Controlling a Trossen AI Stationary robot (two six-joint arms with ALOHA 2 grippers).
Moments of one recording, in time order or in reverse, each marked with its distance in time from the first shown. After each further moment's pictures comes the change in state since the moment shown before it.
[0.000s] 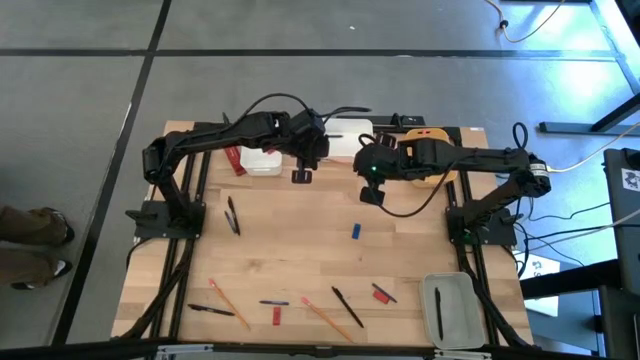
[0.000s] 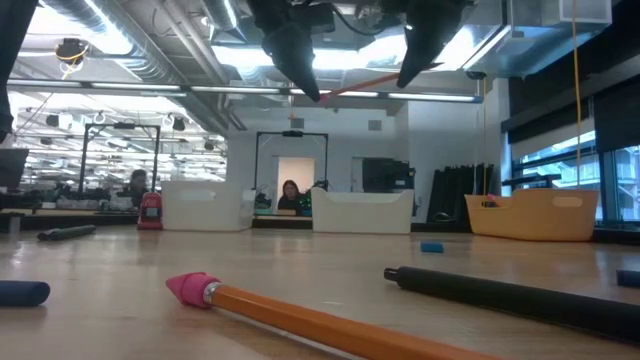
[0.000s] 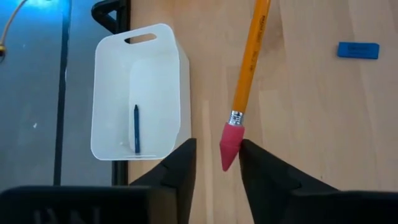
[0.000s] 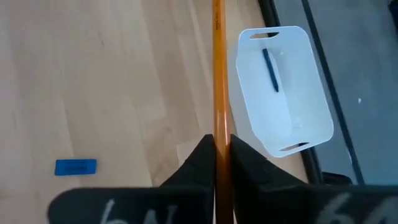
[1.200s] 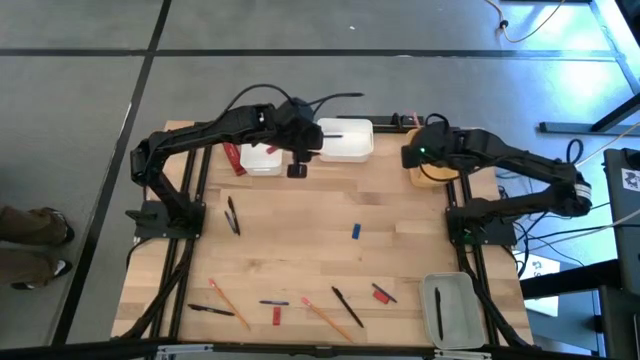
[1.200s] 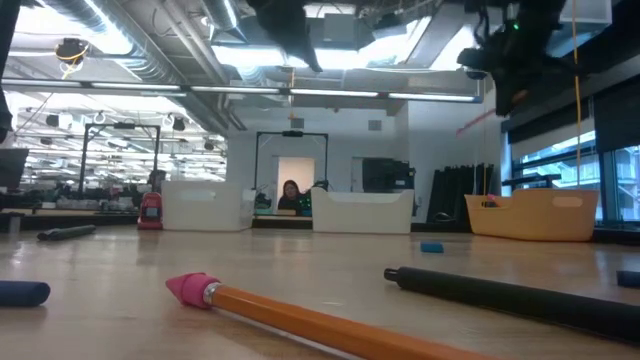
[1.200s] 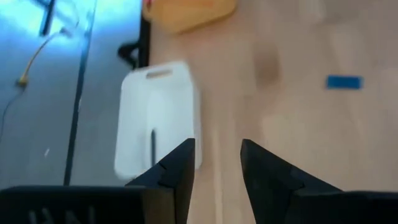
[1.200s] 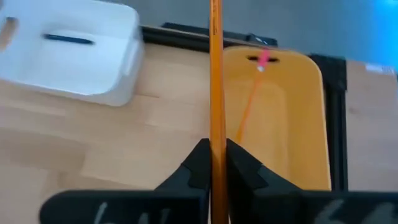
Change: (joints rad) left arm 0.011 -0.093 0.001 0.051 0.071 0.041; right arm -0.298 -0.409 -0.370 -0.197 0.176 0.951
